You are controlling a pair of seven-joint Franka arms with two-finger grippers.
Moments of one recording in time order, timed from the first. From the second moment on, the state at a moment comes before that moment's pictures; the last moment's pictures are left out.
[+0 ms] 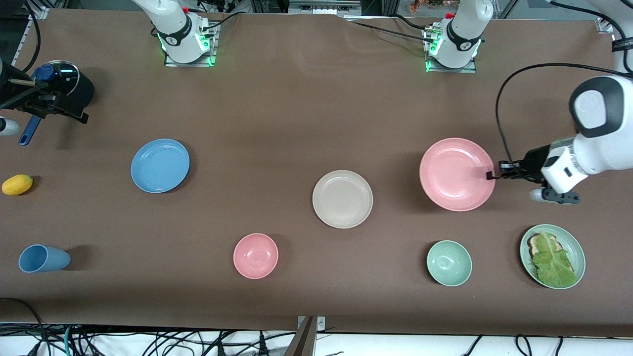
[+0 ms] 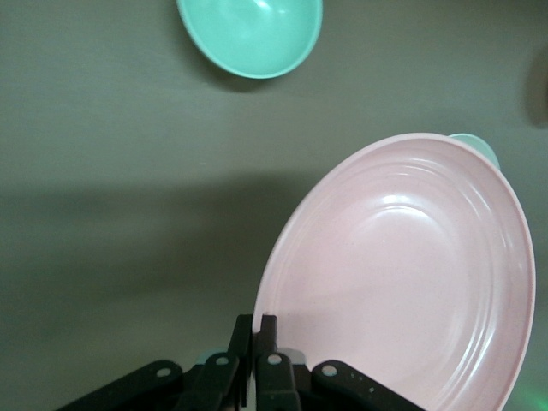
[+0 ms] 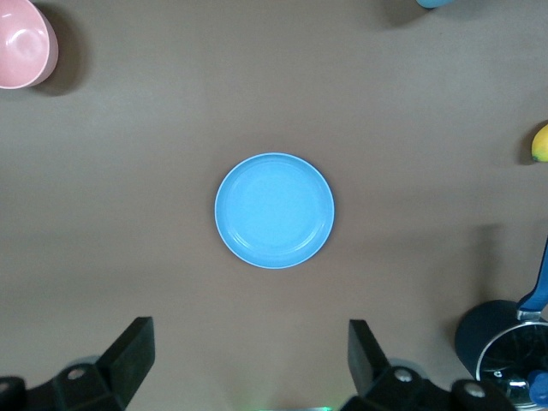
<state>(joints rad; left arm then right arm) -0.04 0.26 0.07 -1.80 -0.43 1.90 0.17 0.03 0.02 -0.05 -1.60 0.01 1.54 0.09</state>
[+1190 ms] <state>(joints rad) -0.50 0.40 0.05 -1.78 -0.43 2.26 -0.39 0.03 0.02 -0.05 -1.60 0.01 1.54 0.09</state>
